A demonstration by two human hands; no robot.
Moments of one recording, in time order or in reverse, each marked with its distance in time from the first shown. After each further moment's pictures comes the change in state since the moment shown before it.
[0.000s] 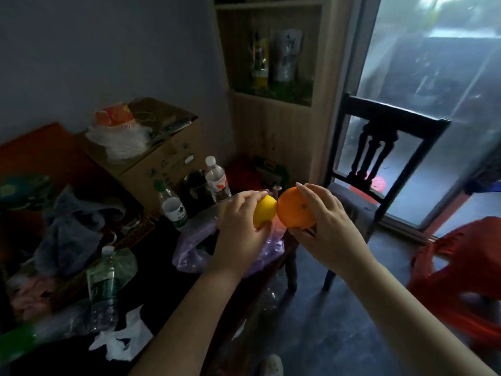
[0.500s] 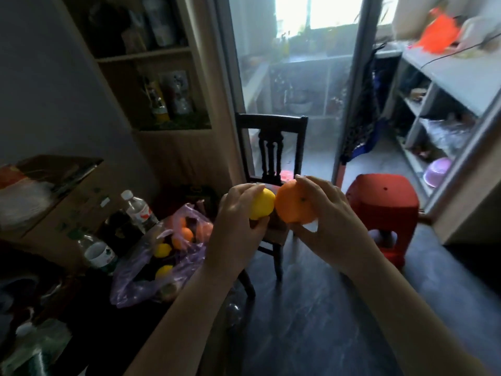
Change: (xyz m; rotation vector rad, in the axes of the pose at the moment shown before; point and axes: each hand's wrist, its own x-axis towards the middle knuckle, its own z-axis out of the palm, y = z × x) left_hand -0.063 0.147 0.010 -0.131 -0.123 0.416; right_hand -0.160 -0.018 -0.126 -0.164 0.296 0.240
